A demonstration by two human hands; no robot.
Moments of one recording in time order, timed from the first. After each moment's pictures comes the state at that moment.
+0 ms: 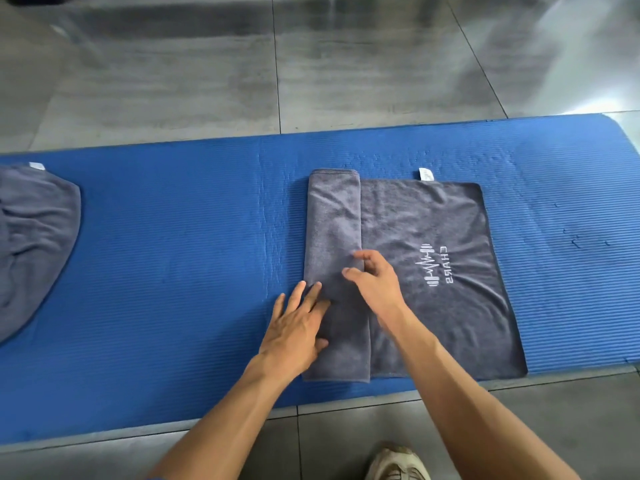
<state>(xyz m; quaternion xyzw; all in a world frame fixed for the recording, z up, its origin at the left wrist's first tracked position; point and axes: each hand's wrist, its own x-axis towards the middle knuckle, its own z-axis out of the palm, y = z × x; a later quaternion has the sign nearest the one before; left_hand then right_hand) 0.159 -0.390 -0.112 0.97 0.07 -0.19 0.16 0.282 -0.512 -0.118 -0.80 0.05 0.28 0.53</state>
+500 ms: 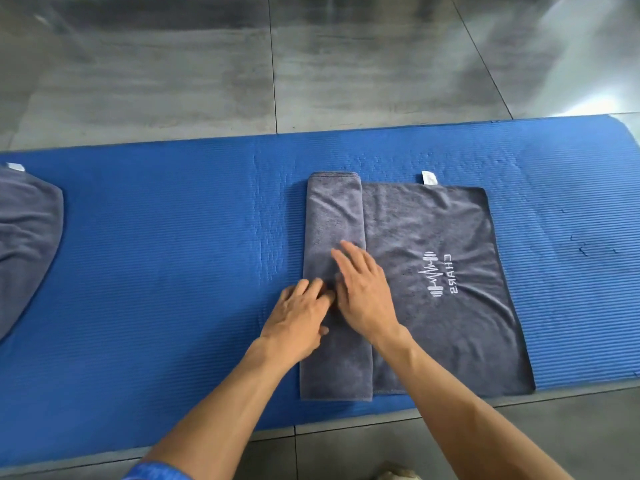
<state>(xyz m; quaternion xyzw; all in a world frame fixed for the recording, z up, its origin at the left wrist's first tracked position) 0.199 -0.376 -0.118 0.98 0.01 -0.13 0.15 0.285 -0.500 -0.149 -0.93 -0.30 0.03 0.22</state>
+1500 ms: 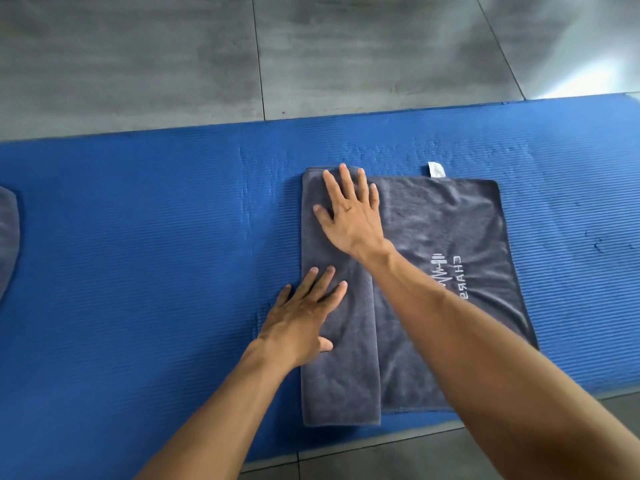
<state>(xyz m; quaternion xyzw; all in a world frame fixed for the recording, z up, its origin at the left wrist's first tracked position) 0.229 -0.357 -0.131 0.94 -0.03 -0.30 0.15 0.407 -0.428 -0.146 -0.95 -0.25 0.14 0.12</state>
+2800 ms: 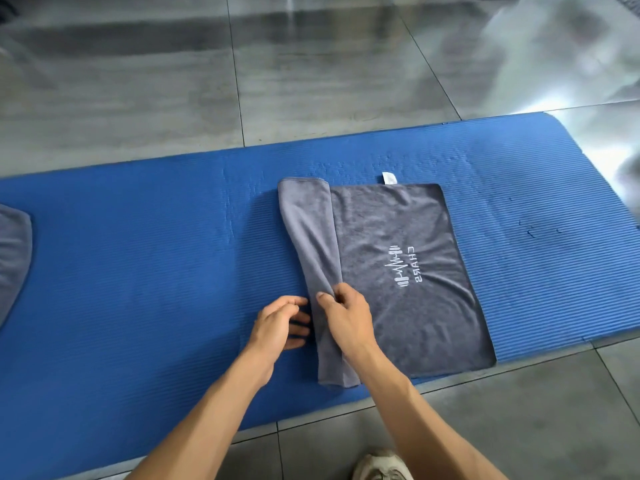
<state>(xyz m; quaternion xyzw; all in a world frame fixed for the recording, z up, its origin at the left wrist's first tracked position) 0.184 -0.399 -0.094 0.61 0.38 -0.15 0.68 0.239 -0.522 -0.109 -0.82 0.07 0.22 0.52</state>
